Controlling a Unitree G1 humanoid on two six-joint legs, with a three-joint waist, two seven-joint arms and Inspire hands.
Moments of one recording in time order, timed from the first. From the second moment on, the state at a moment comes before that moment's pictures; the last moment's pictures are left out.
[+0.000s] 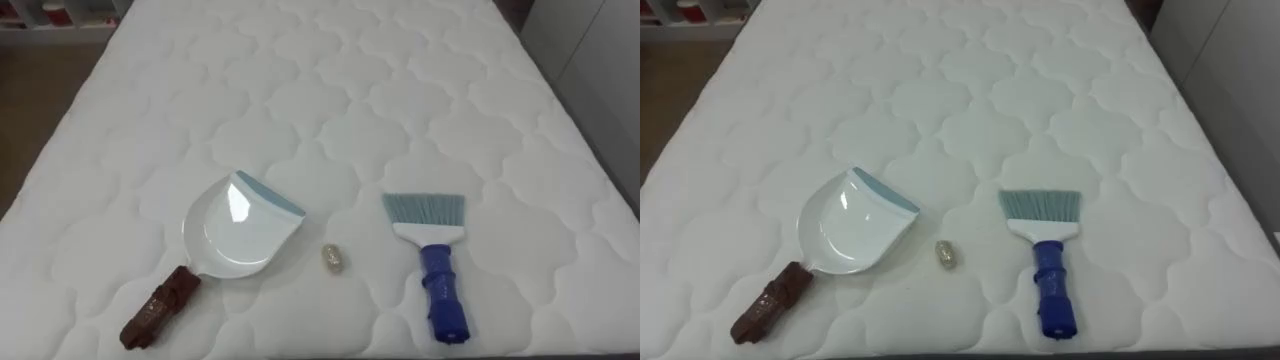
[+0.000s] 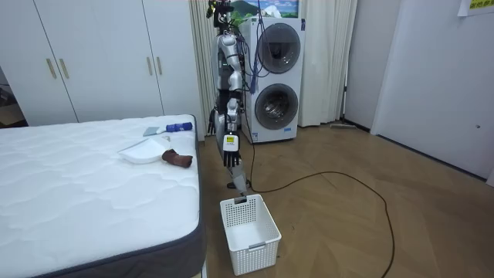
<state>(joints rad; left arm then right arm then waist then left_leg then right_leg) 0.21 0.21 0.10 1.12 0.48 0.10 -0.05 0.10 -0.26 -0.02 1.28 0.04 -0.04 0.10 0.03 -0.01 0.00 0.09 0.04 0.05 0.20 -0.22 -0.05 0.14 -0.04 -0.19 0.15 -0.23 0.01</state>
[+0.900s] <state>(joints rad) 0.19 0.21 0.12 1.08 0.46 -0.01 0.24 0.10 -0.26 0.01 1.27 0.03 -0.08 0.06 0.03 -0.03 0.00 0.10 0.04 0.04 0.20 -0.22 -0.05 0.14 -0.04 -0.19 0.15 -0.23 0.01</state>
